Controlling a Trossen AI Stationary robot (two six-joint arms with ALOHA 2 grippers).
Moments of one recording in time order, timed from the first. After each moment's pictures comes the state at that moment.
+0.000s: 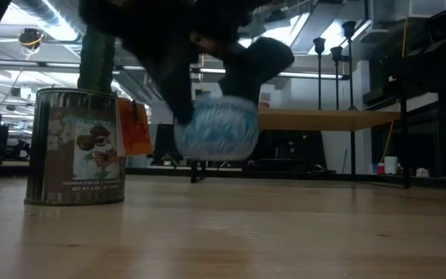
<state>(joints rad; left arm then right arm) -0.29 2.11 1.75 -0.91 0.13 0.45 0.12 0.06 0.01 0.02 -0.05 -0.11</state>
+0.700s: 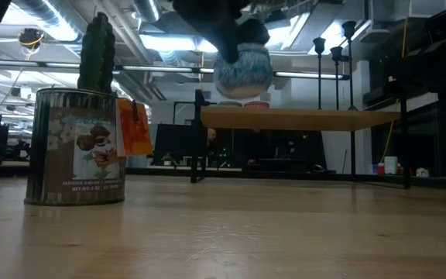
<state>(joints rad) -0.14 1.96 1.75 -0.92 0.12 0.26 0.12 0.06 0.01 0.02 -0.05 -0.11</state>
